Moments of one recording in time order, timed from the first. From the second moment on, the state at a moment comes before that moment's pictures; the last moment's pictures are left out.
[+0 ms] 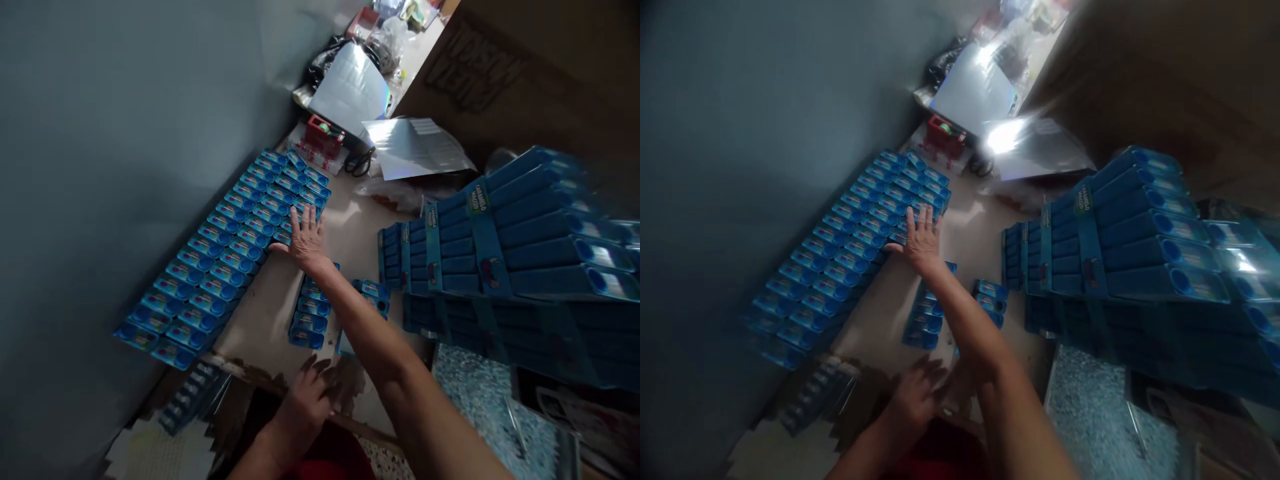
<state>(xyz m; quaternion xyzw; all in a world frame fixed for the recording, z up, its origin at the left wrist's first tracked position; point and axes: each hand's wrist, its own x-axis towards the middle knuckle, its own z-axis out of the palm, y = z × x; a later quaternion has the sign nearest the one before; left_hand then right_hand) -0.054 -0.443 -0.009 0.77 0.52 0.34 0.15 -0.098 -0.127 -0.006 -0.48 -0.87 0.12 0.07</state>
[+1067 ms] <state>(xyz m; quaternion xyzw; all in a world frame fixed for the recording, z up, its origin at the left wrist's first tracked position) -0.024 -0.469 -0.038 0.25 0.71 0.38 0.54 0.142 -0.392 0.062 -0.43 -0.88 0.07 0.18</state>
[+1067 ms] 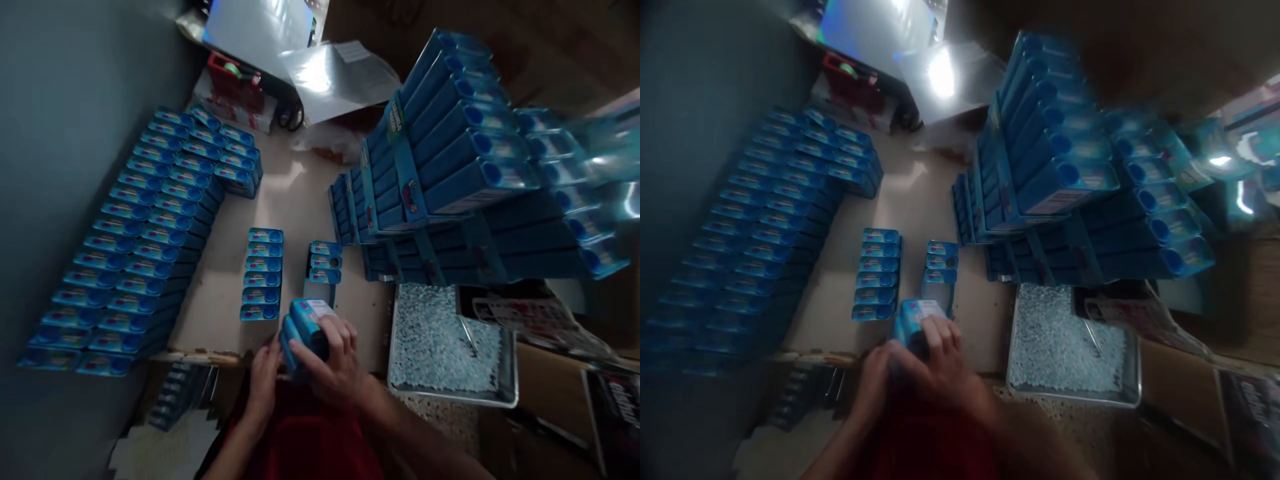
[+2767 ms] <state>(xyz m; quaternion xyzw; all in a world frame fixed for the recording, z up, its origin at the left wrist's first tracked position) -0.051 -0.373 0.026 0.68 0.65 0.33 0.11 0.190 -0.276 -0.001 -0.68 -0.58 0.37 0.27</state>
